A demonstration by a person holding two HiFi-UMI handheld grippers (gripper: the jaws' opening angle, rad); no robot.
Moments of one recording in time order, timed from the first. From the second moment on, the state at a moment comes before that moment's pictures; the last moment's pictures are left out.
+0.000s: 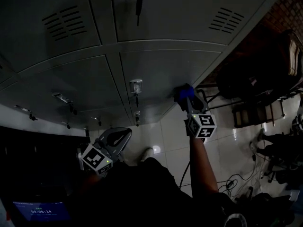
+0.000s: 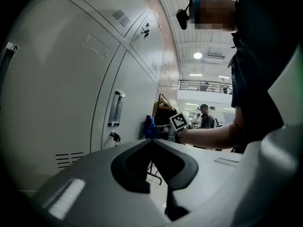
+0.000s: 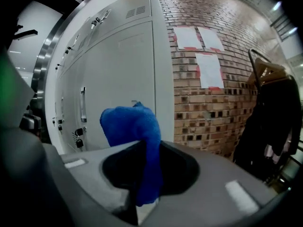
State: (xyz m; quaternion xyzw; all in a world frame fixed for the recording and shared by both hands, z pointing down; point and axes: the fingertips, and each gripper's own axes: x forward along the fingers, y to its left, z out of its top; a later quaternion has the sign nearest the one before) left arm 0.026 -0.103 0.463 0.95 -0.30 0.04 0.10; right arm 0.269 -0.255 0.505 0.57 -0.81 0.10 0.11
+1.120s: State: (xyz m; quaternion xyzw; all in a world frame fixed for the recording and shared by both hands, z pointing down) left arm -0.023 -0.096 0.457 0.95 -0.29 0.04 0.08; right arm 0.018 -0.180 0.536 0.39 -0.90 0.11 0.12
